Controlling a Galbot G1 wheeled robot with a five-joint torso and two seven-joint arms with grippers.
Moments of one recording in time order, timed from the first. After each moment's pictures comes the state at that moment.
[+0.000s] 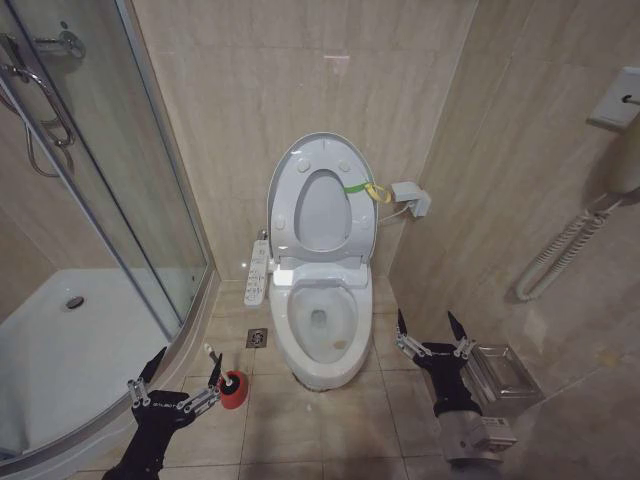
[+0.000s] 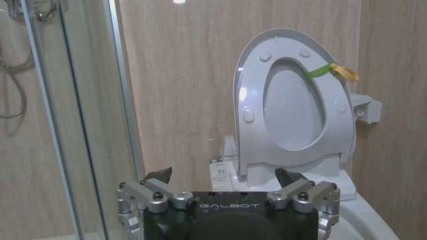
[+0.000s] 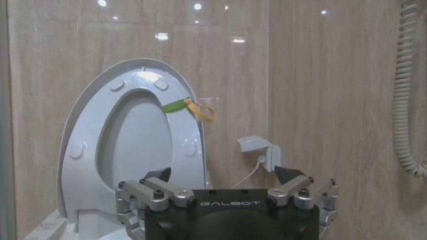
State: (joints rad) left arm 2.00 -1.21 -0.64 -2.48 -0.20 -0.03 -0.12; right arm -1.68 1.48 0.51 2.29 0.06 0.06 0.17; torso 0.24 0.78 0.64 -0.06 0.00
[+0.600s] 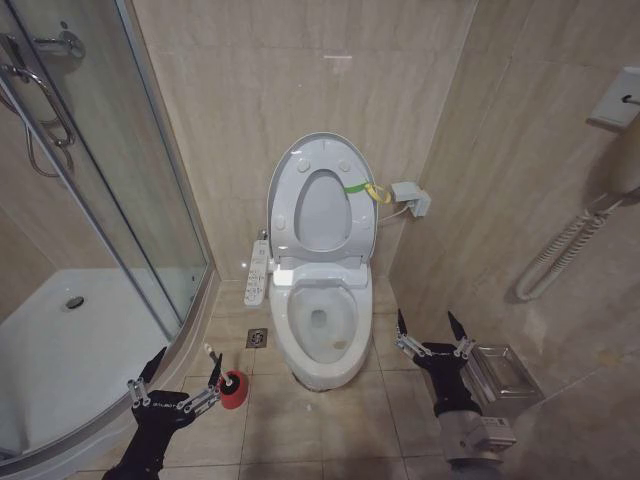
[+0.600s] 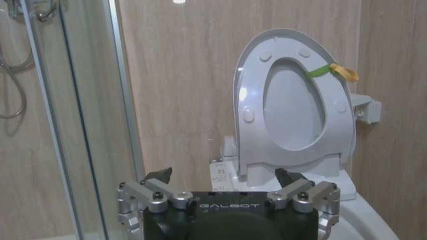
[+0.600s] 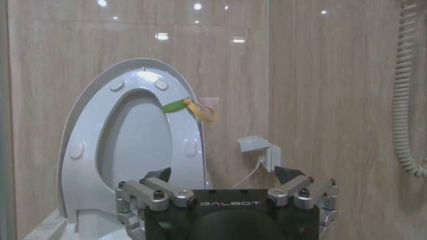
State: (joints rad) left arm 2.00 -1.21 -0.64 -2.48 -0.20 -0.03 -0.13; right arm -1.68 1.48 0.51 2.29 0.06 0.06 0.17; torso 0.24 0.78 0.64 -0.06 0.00
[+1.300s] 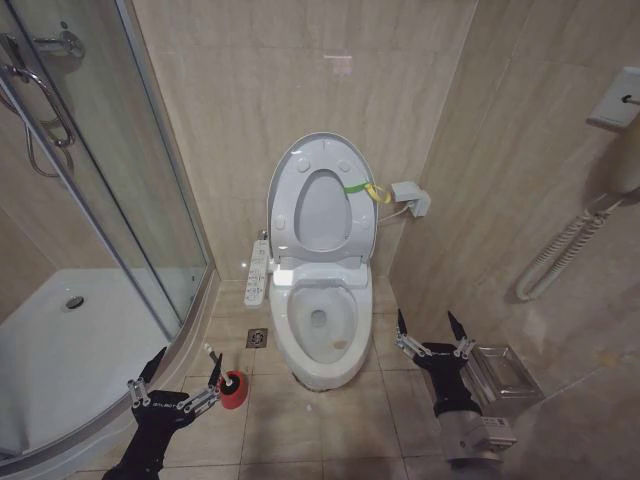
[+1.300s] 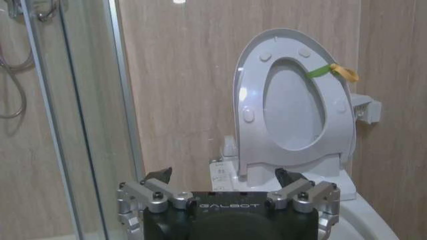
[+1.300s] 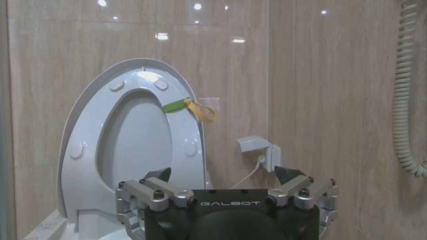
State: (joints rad) left arm 2.00 -1.21 -0.64 -2.48 -0.20 -0.03 -0.12; right arm -1.68 1.48 0.51 2.29 0.06 0.06 0.17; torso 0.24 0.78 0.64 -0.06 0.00
